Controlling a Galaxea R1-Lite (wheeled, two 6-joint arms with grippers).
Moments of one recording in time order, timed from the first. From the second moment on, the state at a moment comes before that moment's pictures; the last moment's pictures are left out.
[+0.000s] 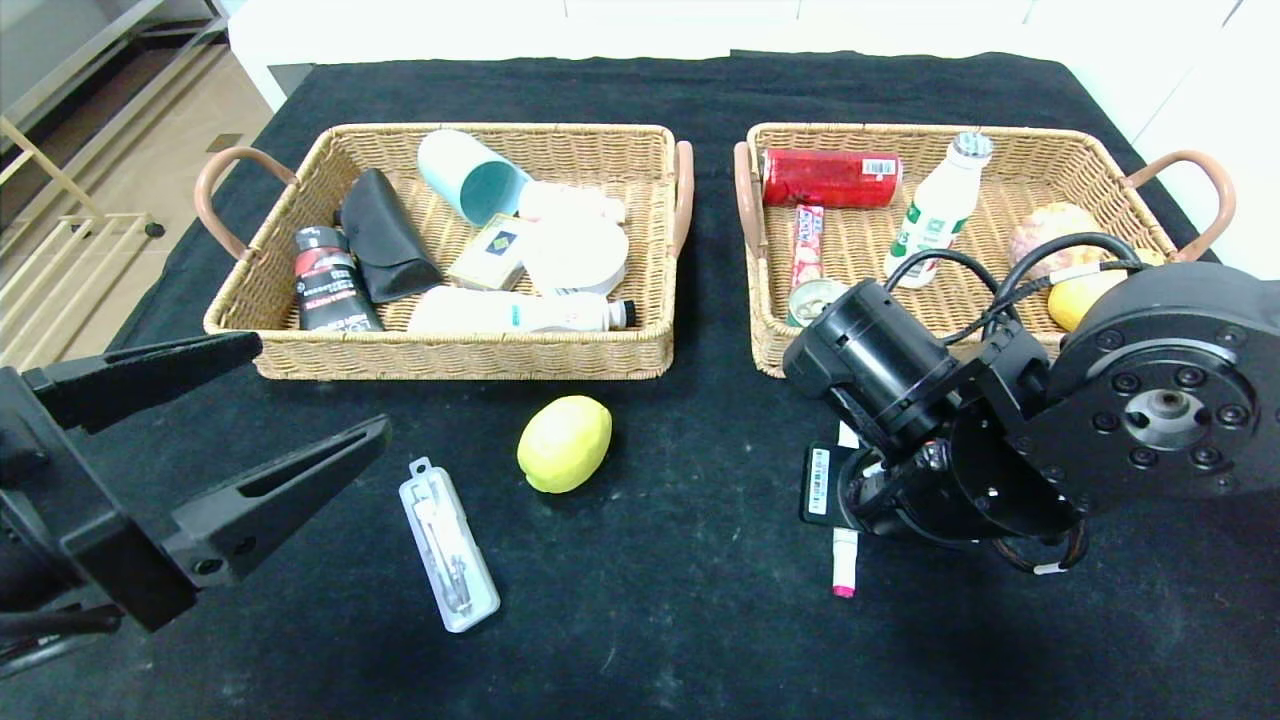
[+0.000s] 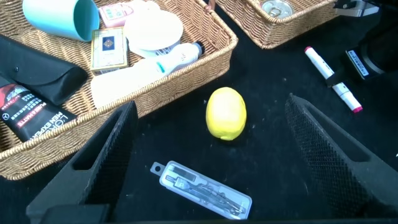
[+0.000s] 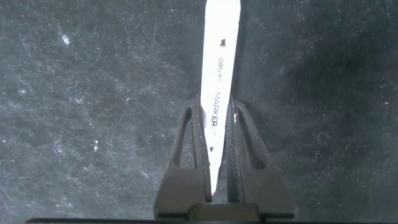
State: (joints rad) left arm -0.40 1.00 -0.59 -0.46 -0.12 0.19; right arm 0.78 1.89 -1.53 0.66 -0.42 0.86
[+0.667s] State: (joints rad) left arm -0.40 0.99 -0.59 -0.46 -0.12 0.19; right arm 0.78 1.88 -1.53 0.68 -0.42 0.86
